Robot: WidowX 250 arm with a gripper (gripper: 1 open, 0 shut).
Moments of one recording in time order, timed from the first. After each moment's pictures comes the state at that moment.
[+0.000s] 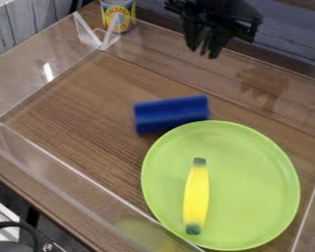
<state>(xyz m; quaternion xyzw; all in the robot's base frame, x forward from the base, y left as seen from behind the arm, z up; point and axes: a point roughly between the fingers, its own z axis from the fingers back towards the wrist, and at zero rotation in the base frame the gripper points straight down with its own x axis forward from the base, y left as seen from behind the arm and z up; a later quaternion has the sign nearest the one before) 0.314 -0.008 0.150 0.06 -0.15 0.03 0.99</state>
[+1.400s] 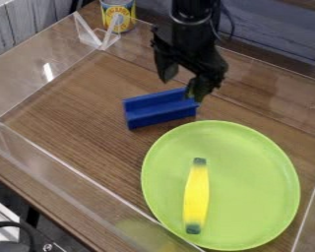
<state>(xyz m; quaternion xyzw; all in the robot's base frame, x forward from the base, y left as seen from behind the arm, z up) 0.298 -0.002 0.094 0.05 -0.09 -0.08 0.99</state>
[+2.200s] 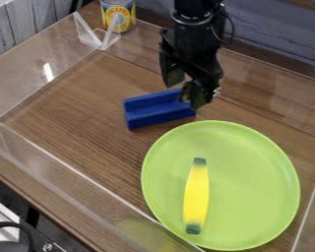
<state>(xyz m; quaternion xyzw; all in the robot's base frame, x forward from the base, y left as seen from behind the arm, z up) 0.294 0.003 0.095 0.02 -0.05 -0.18 0.98</state>
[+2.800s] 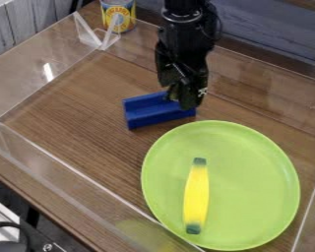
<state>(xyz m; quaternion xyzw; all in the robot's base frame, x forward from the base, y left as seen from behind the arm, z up) 0.292 0.011 0.091 0.00 -0.04 -0.25 0.97</state>
